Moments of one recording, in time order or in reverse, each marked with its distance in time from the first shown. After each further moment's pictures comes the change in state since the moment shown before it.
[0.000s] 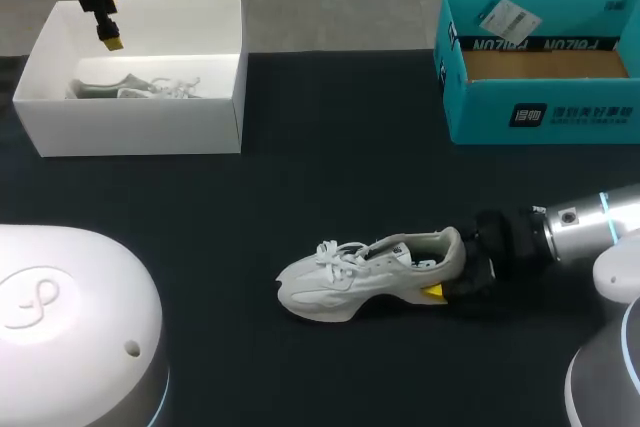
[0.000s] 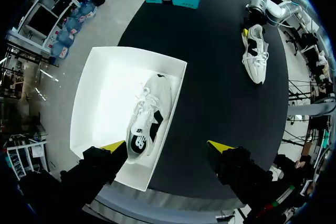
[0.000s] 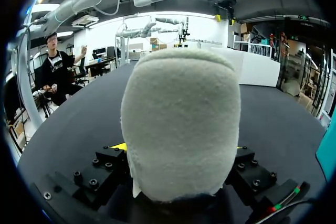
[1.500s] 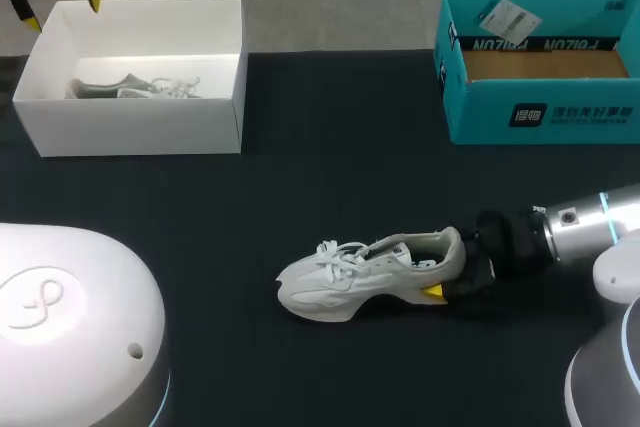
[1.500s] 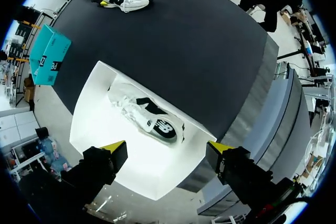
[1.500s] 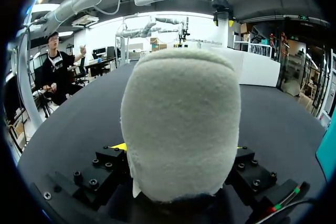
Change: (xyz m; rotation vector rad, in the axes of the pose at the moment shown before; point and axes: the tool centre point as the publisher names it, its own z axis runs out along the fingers) left arm -0.062 0.056 -0.003 -0.060 0.019 1.302; right arm 0.000 0.000 0.000 0.000 0.000 0.000
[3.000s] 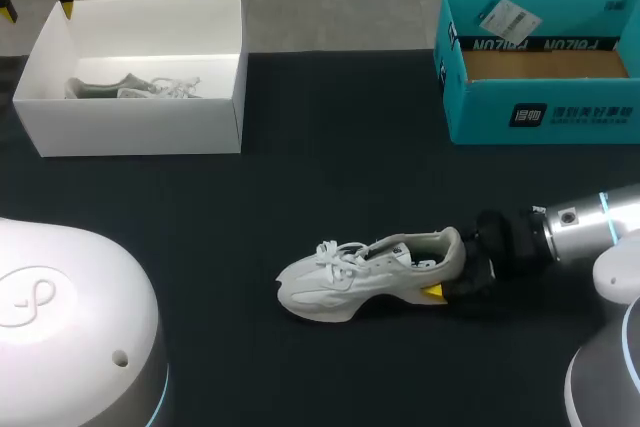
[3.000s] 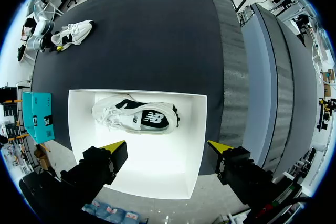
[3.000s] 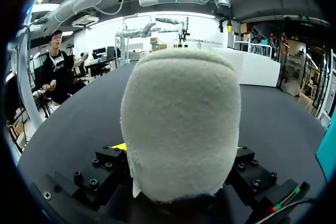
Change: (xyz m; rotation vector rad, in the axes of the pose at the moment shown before) left arm 0.020 0.062 0.028 0.060 -0.034 0.524; right arm 0.000 0.000 0.000 0.000 0.000 0.000
